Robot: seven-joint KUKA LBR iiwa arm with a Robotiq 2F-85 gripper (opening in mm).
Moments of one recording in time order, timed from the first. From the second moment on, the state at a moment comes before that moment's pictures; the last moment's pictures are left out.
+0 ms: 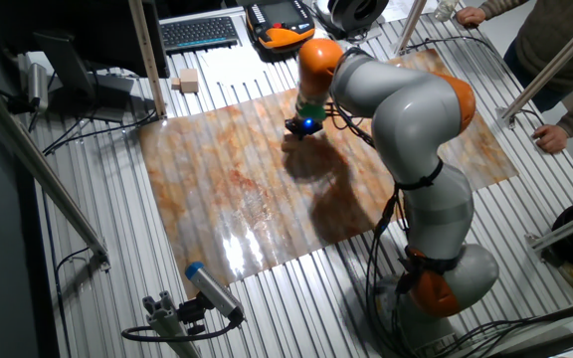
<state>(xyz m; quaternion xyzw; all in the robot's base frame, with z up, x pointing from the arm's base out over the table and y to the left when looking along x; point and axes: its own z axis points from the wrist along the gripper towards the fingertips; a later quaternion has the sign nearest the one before) 0.629 0.114 0.051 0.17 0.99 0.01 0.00</state>
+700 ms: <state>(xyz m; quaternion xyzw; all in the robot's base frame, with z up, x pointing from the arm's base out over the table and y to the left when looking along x) 0.635 0.158 0.042 0.21 0.98 0.02 0.01</state>
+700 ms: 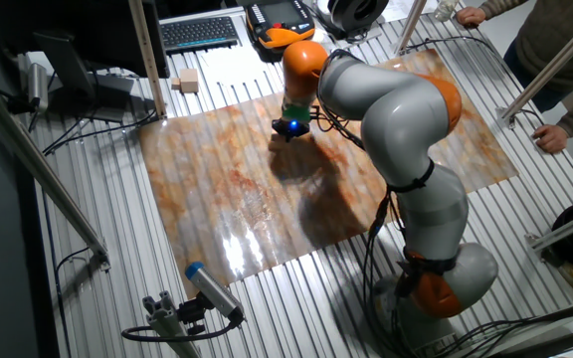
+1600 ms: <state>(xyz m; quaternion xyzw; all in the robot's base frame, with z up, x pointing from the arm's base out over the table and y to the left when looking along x) 0.619 0.144 0.073 0.19 0.98 0.06 -0.02</state>
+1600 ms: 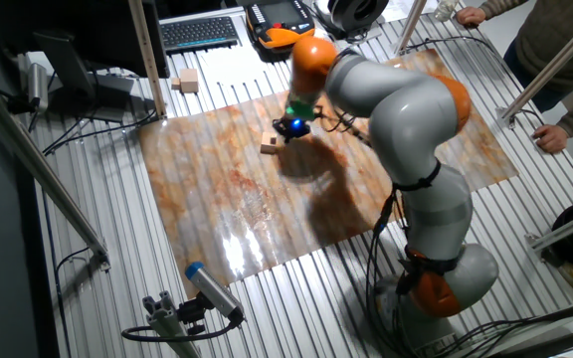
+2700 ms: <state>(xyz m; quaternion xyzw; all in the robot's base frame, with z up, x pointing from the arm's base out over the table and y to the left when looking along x) 0.590 0.096 0.084 0.10 0.99 0.01 0.00</state>
